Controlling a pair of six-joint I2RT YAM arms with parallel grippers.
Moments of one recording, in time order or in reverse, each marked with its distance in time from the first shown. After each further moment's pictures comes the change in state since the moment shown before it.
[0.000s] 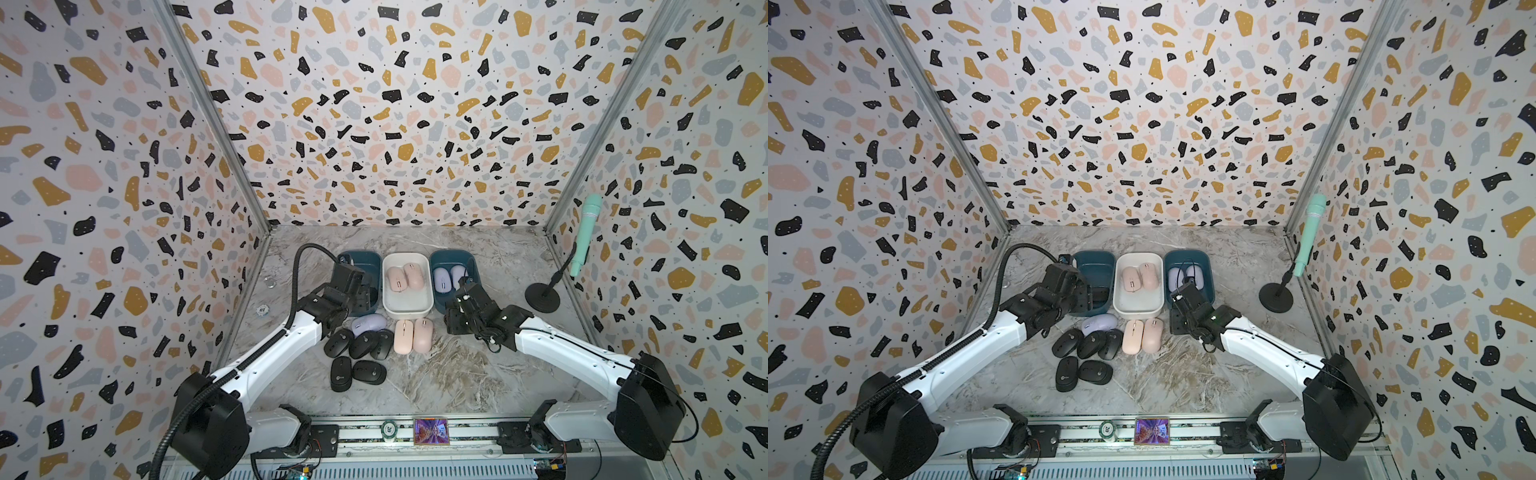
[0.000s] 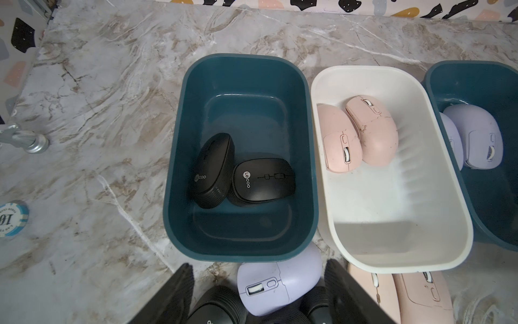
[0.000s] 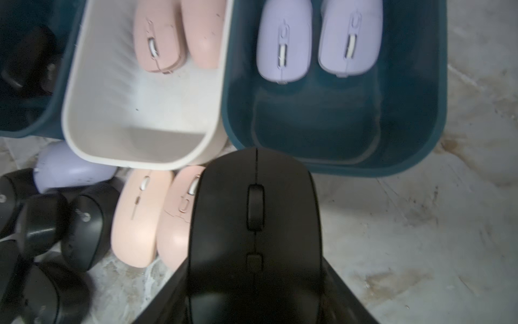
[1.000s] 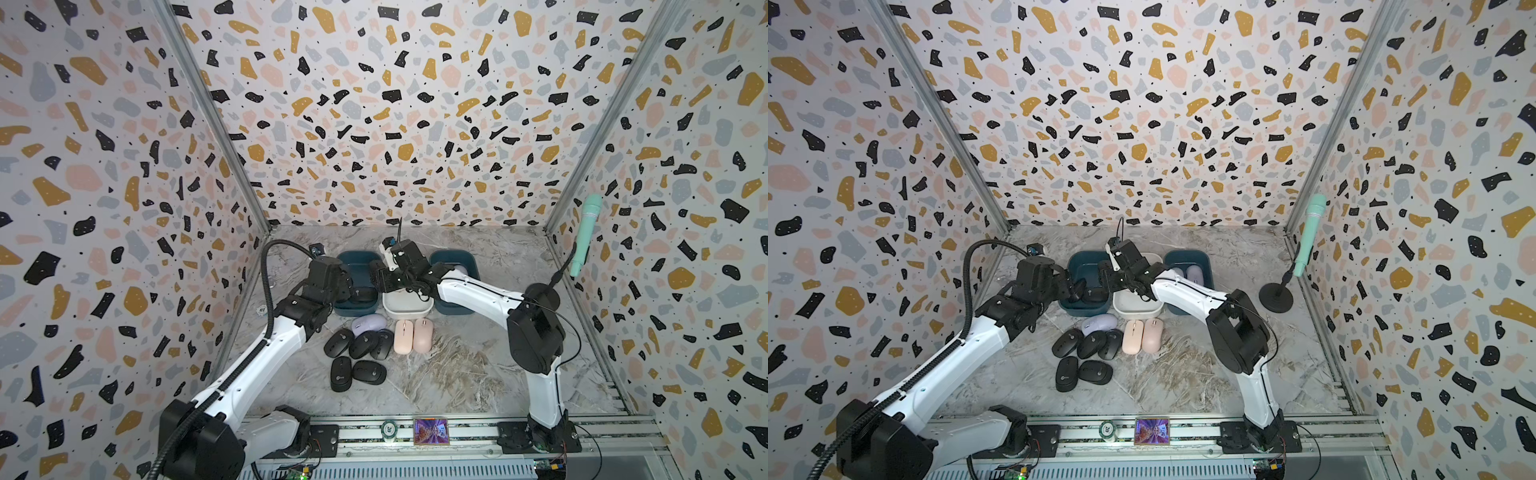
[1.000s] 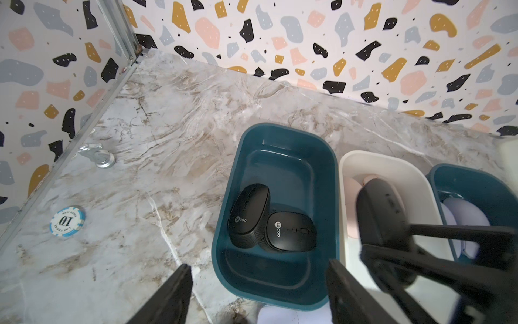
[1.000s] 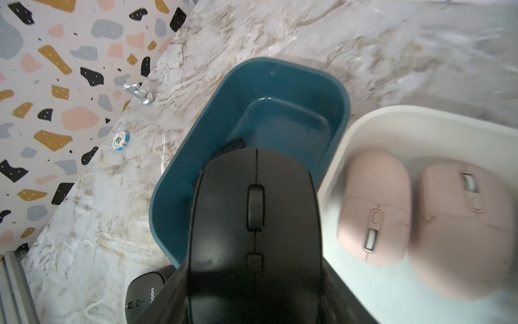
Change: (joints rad) left arm 0.113 -0.106 0.000 0.076 -0.054 -0.043; right arm 0.072 0.735 0.751 0.208 -0.296 -0.156
